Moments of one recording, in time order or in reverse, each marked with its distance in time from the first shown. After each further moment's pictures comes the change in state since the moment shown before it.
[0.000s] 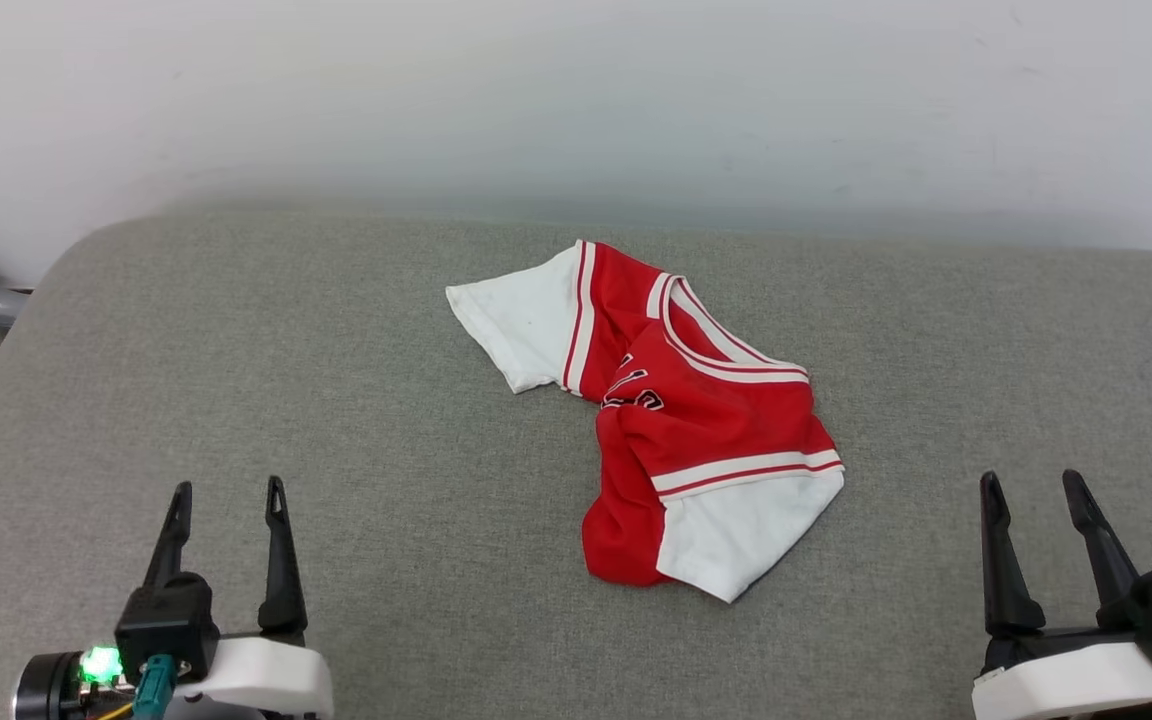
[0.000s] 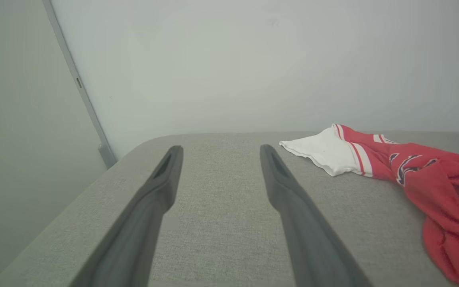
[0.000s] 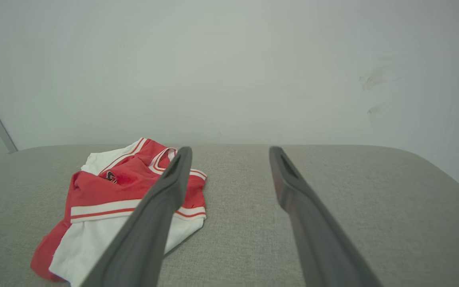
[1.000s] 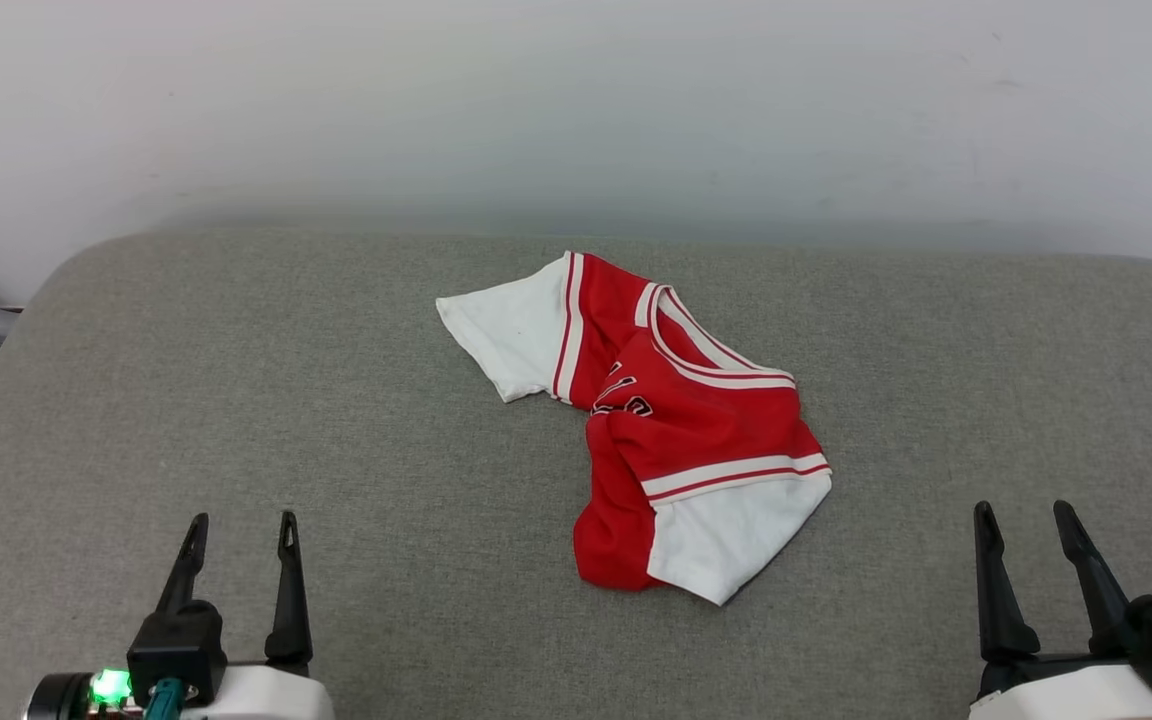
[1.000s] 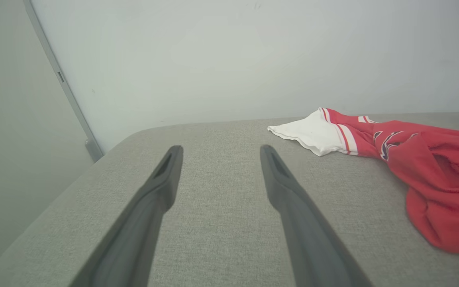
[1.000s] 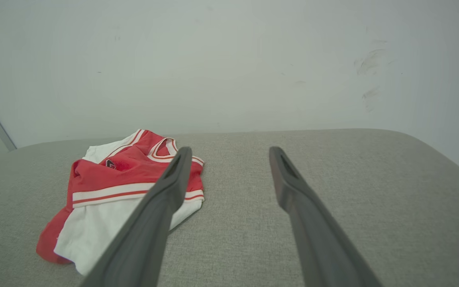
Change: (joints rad) left arm 0.075 -0.192 0.218 0.059 0.229 -0.251 0.000; right arm 0.038 0.000 0.005 0.030 0.027 0.000 0.000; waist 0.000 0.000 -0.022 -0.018
